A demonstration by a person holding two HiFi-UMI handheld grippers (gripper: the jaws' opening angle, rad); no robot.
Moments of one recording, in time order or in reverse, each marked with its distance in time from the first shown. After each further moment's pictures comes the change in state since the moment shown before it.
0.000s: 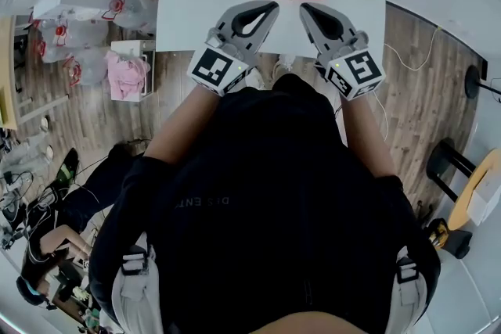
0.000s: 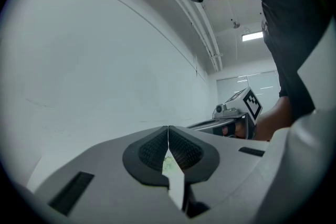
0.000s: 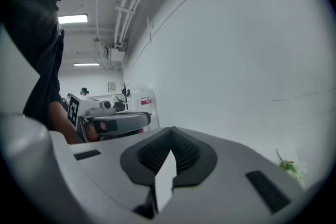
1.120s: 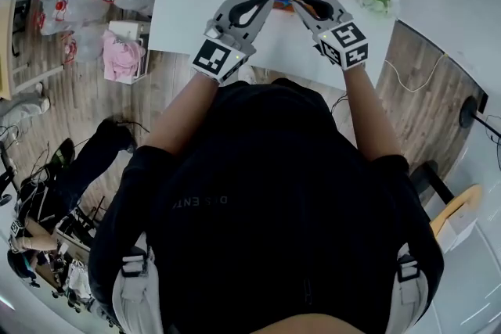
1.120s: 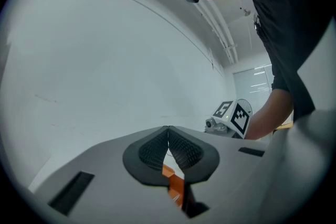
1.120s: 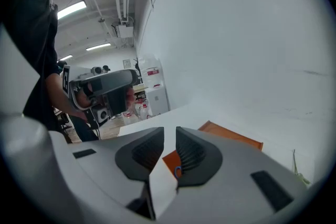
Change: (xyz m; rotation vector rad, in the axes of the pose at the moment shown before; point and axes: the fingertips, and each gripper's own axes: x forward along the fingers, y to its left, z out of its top) left arm 0.067 0.084 -0.058 0.015 0.027 0.172; right arm 0.099 -0.114 -0.105 -0.047 0.316 0.211
